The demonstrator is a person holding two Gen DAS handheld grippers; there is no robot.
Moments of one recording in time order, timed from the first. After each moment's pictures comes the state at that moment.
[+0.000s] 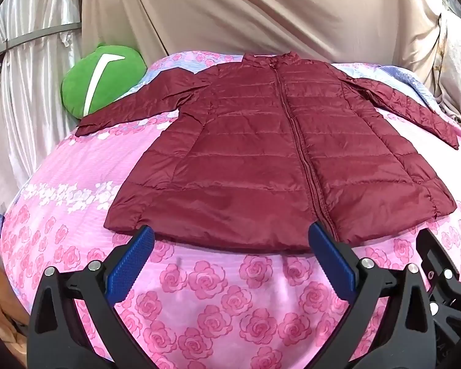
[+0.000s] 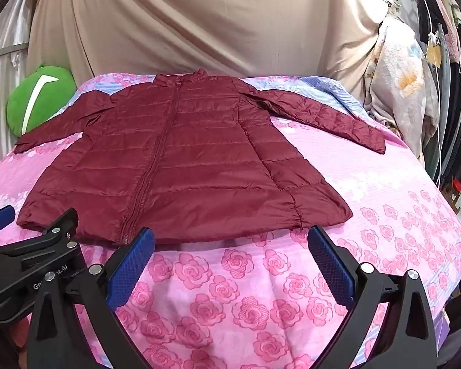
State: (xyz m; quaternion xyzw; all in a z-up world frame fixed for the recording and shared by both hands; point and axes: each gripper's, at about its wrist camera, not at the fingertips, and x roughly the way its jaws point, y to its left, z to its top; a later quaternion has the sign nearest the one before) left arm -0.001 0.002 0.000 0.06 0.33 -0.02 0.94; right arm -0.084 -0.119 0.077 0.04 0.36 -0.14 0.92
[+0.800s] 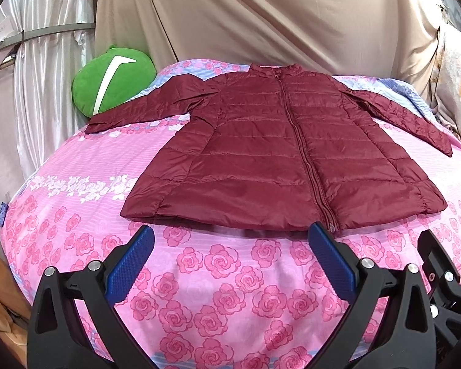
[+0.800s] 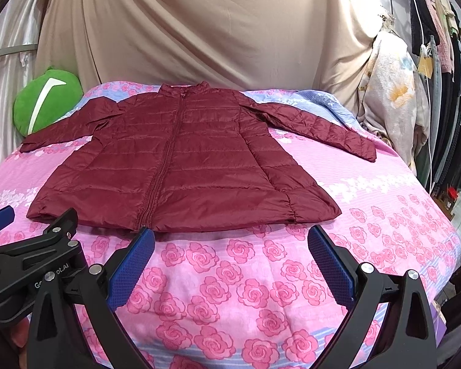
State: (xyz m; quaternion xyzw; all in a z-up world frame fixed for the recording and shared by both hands) left arm -0.034 0.018 0.007 0.05 0.30 -0.02 0.95; right arm -0.120 -0.099 0.091 0.03 0.33 -0.15 0.93
